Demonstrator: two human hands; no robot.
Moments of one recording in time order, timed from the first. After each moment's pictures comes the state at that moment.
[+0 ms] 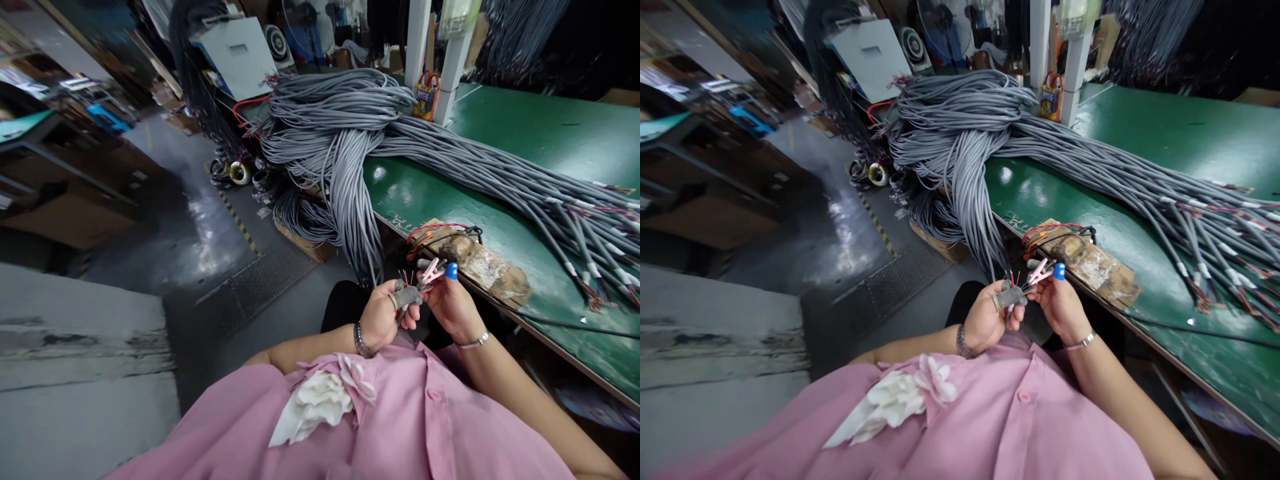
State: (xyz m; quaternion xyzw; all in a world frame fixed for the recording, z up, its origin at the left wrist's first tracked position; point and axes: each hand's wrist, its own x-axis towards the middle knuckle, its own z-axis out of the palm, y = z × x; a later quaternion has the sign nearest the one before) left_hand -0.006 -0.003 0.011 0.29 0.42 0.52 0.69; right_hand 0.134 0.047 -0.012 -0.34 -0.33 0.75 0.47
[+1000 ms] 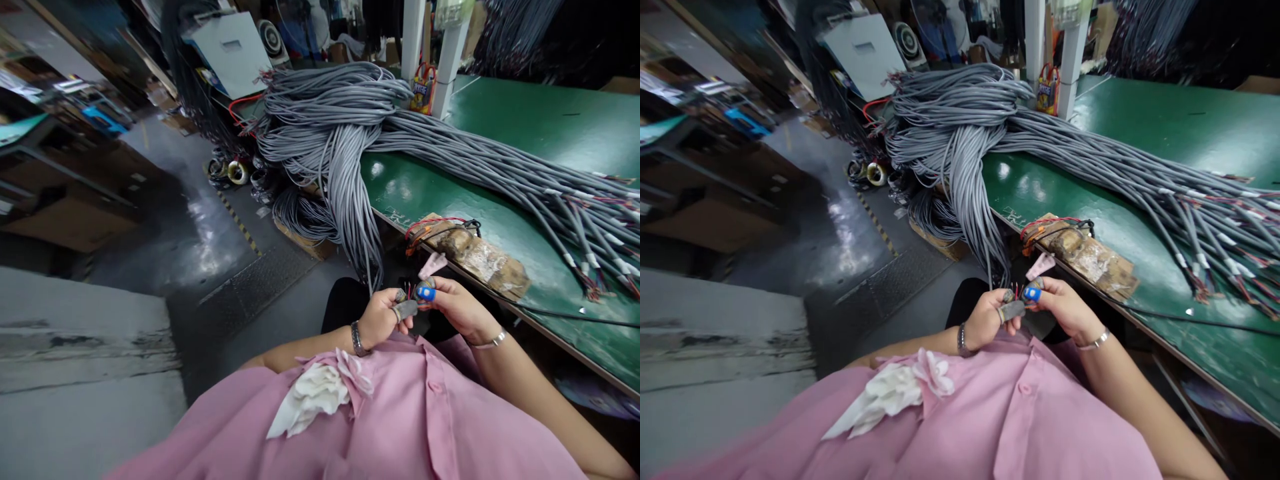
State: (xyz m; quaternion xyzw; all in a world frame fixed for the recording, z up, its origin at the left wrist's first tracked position) left_hand -0.020 -0.014 -0.007 0.42 0.48 0.40 0.66; right_hand 0.159 0.039 -0.009 -0.36 -0.45 0.76 0.31
